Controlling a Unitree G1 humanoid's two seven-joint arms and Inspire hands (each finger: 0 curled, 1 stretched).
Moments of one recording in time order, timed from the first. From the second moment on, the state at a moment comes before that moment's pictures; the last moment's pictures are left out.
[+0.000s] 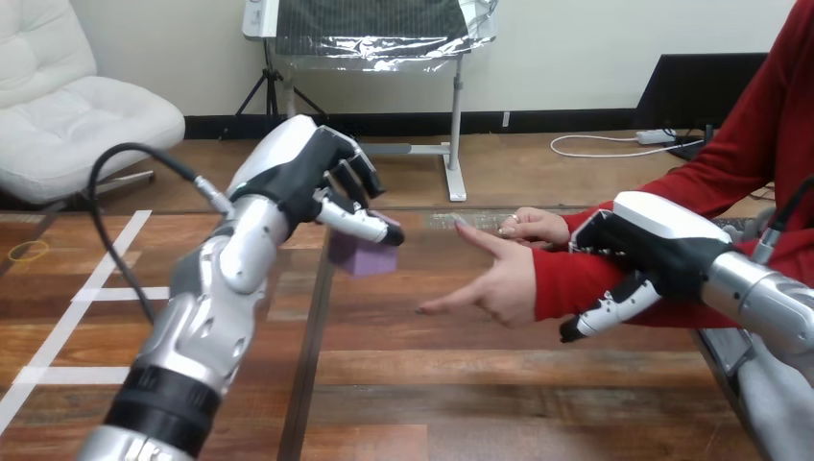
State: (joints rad) left arm -0.62 0.30 -0.23 0.41 0.50 0.21 -0.18; right arm -0.62 -0.67 0.34 0.90 -0.45 -0.55 0.23
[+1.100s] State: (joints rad) left arm -0.72 0.18 -0.27 0.59 0.50 0.14 -0.13; right arm -0.62 -0.63 0.34 0.81 -0.45 -0.49 0.23
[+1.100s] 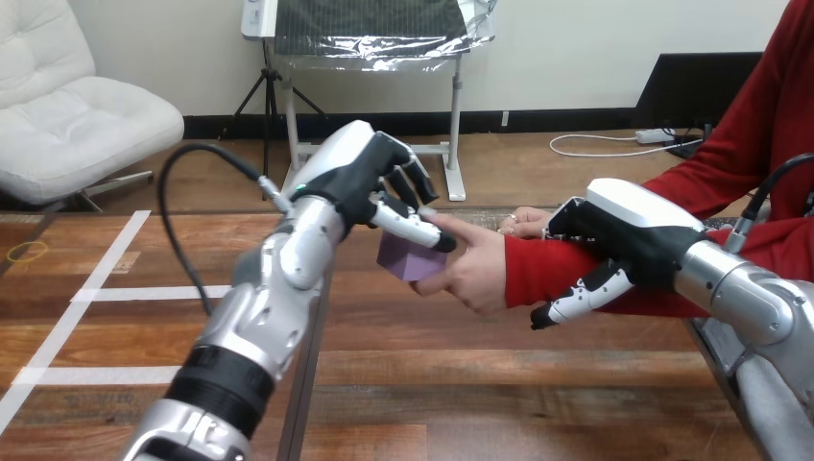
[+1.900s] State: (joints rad) left arm -0.73 0.10 -0.28 0.67 0.48 0.09 -0.05; right arm -0.61 -0.63 0.34 0.81 -0.45 -0.48 0.23
